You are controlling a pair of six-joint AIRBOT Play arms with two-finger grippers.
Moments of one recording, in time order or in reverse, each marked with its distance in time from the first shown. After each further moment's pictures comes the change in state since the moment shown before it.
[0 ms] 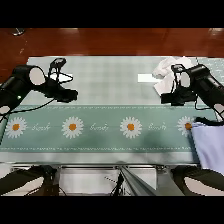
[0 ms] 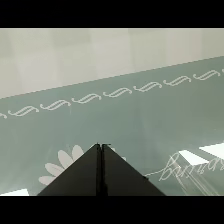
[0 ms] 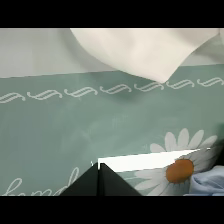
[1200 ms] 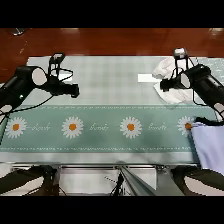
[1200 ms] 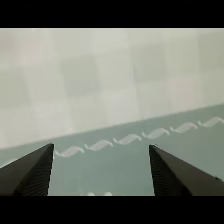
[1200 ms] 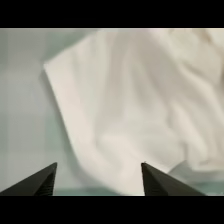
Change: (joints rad) left arm 0.003 -0.023 0.000 0.076 0.192 -0.001; right arm -0.028 -0.007 0.003 -0.190 -0.437 0.041
